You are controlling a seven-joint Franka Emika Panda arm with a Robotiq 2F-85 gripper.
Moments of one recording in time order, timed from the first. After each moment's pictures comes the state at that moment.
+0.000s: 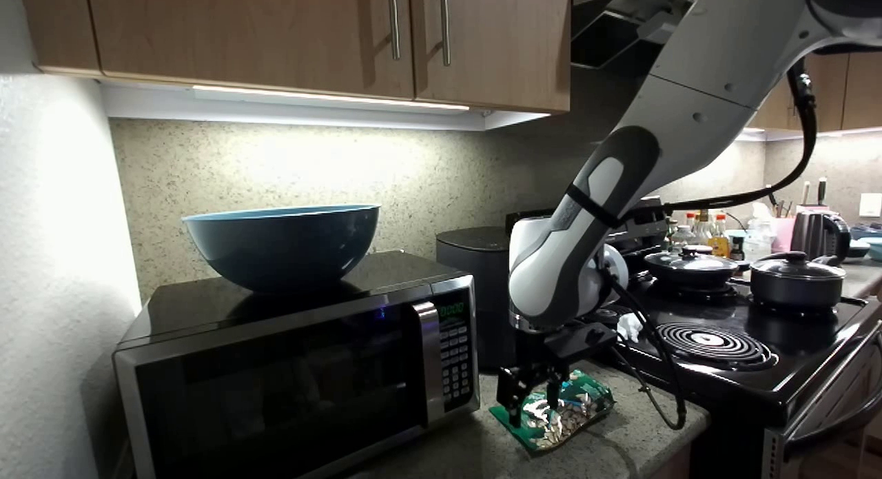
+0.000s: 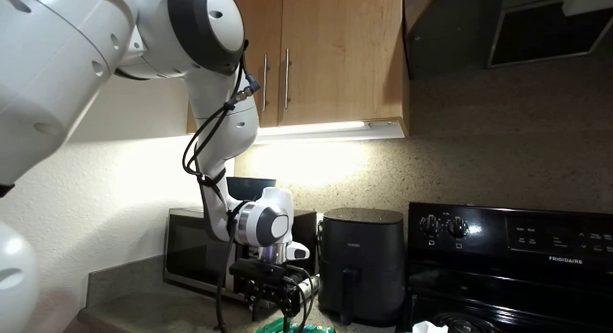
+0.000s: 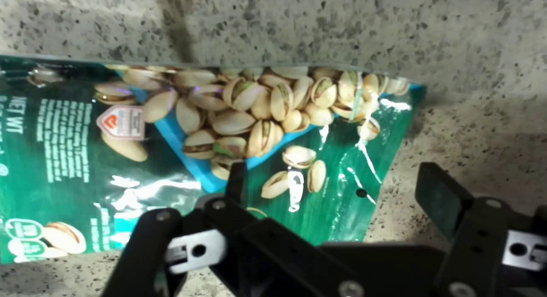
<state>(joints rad) 0.05 0.39 0.00 -2.21 0.04 2.63 0.07</state>
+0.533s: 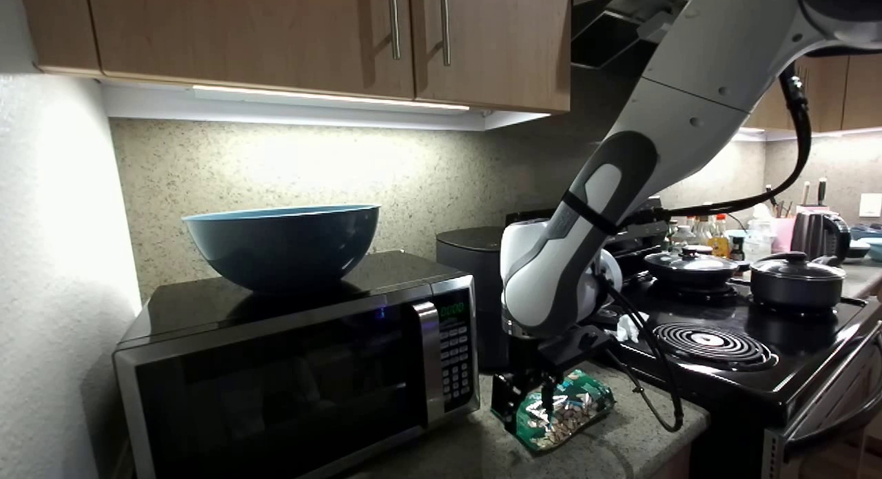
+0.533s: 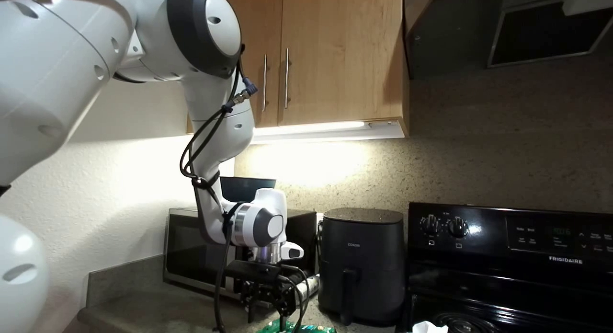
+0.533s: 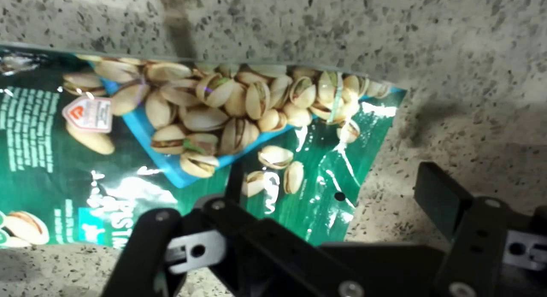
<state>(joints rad) 0.10 0.41 -0.02 -2.20 -0.01 2.63 0.11</state>
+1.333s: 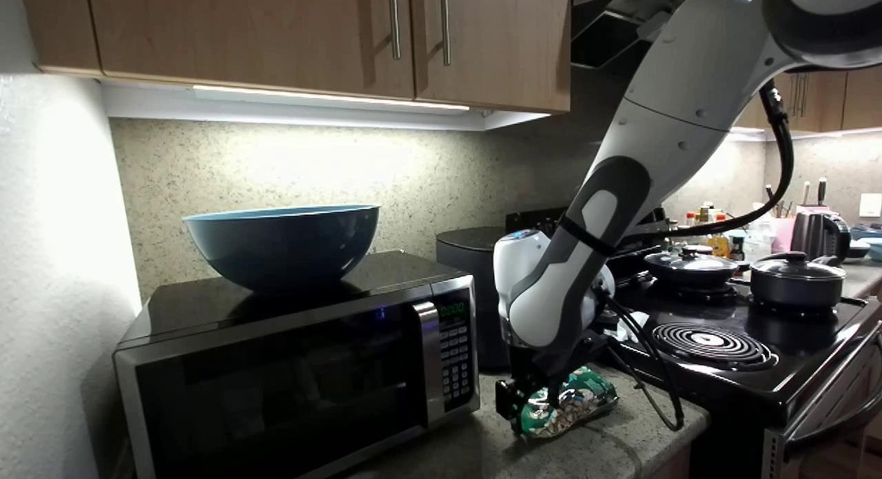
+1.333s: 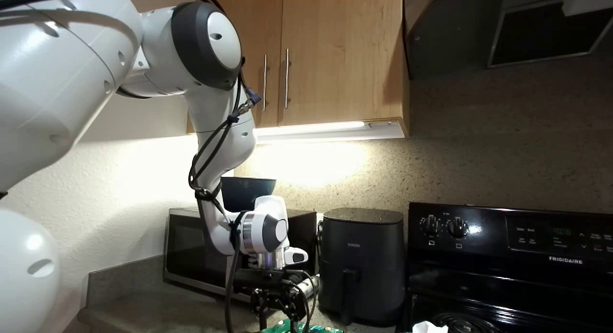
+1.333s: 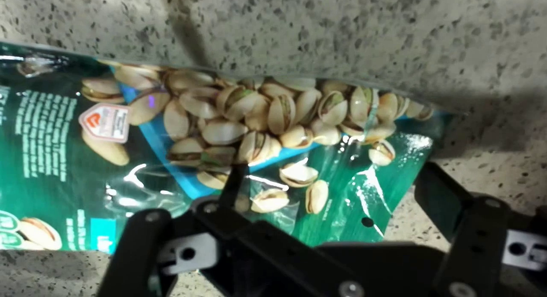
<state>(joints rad) 0.17 0.48 -0.12 -2.15 -0.14 2.63 0.28</state>
